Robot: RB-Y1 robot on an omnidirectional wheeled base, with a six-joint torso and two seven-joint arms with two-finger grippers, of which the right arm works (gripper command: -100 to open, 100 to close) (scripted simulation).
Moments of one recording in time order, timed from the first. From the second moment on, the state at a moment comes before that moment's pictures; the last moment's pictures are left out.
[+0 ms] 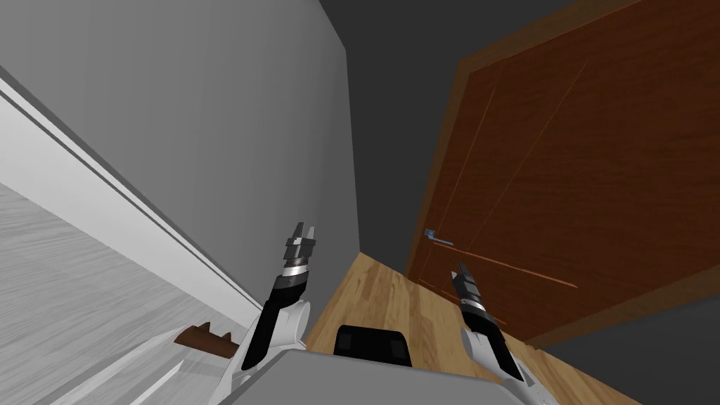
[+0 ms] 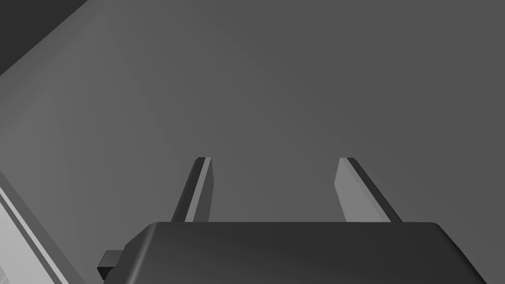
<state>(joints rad) 0.03 -0.25 -0.31 -0.85 -0.19 -0.81 -0.05</state>
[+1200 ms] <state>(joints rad) -0.04 -0.28 -0.34 -0.61 -0.22 -0.86 -0.08</state>
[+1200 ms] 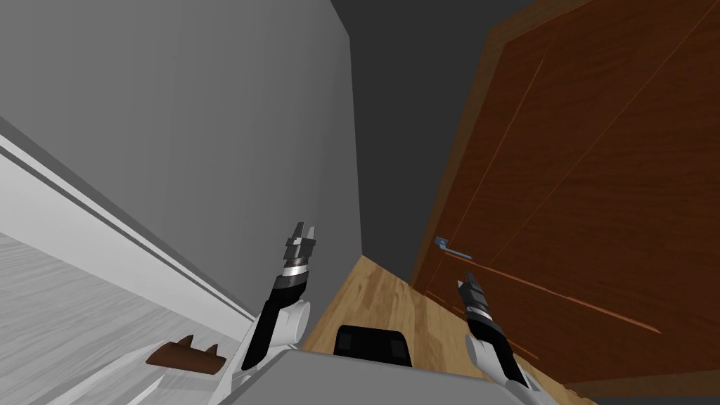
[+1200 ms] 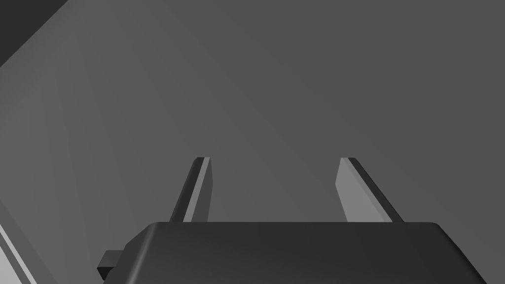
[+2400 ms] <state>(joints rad) -0.09 -0.30 -0.38 -0.45 -0.25 -0.89 -0.09</state>
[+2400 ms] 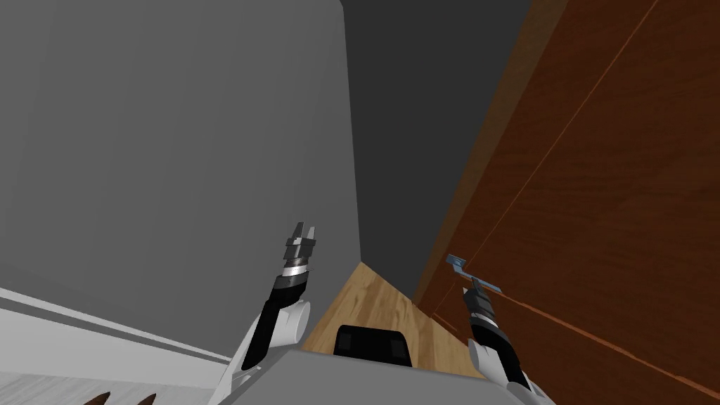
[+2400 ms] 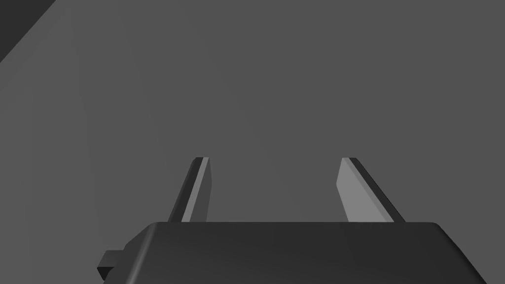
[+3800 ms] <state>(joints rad) -0.12 -0.31 -0.34 -0.41 -0.22 -0.91 -0.12</state>
